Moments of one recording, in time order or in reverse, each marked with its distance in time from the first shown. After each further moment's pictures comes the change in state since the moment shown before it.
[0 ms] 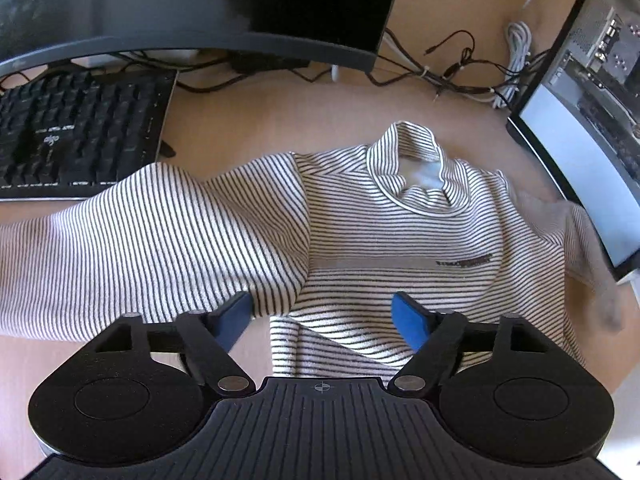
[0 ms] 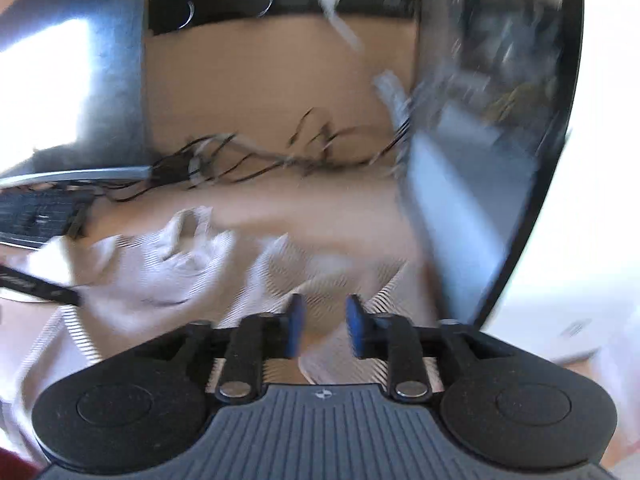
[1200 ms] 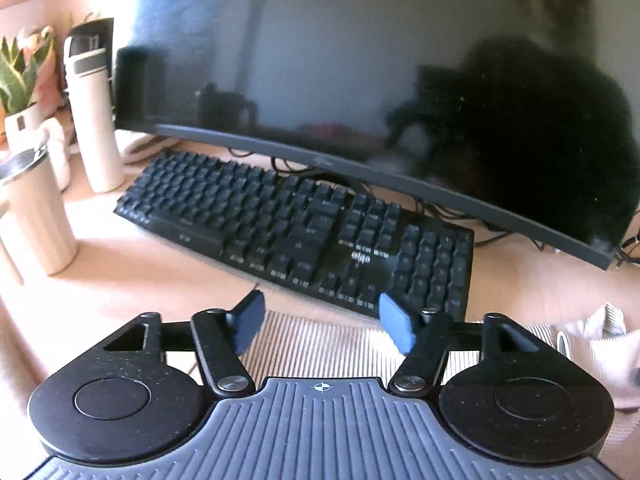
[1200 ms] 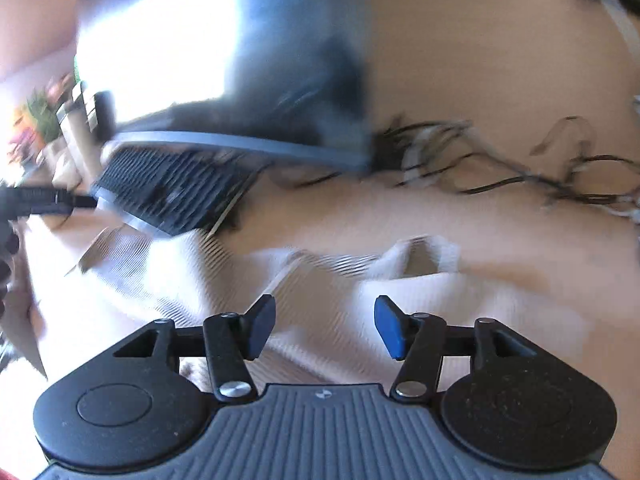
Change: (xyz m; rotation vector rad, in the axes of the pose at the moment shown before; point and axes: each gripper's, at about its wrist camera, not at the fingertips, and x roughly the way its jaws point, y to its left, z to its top) left arm -0.102 0.146 -0.002 -0.290 -0.343 0.445; right arm 0.120 0.171 0.051 -0.273 0.072 0.410
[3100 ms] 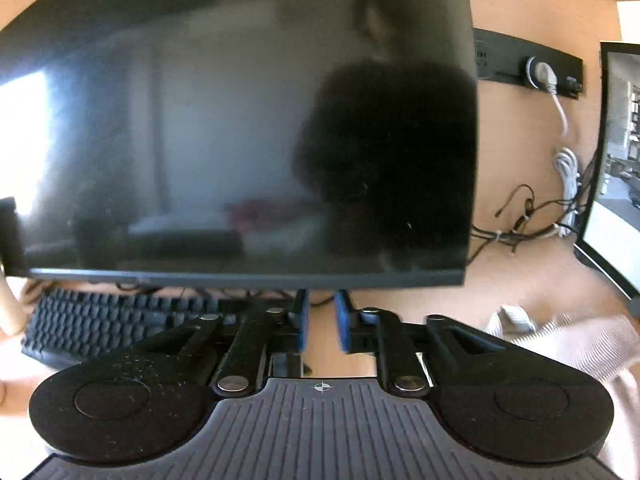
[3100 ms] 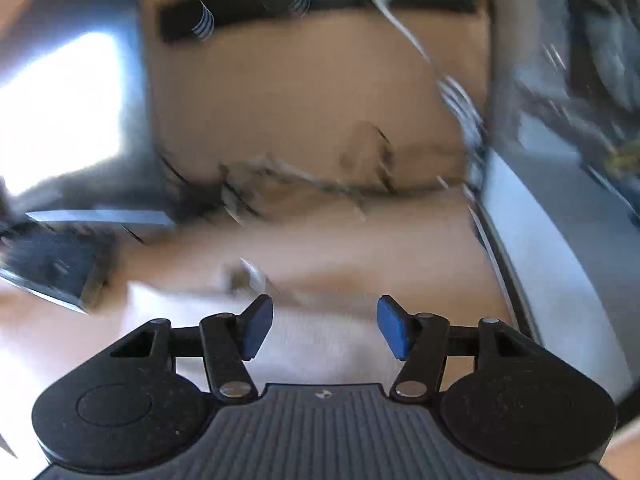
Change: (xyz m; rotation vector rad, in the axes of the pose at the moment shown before) left arm -0.051 -0.151 0.006 0.335 -0.196 -0.241; right arm -0.090 -0.108 -0.044 0.267 -0.079 -0.393
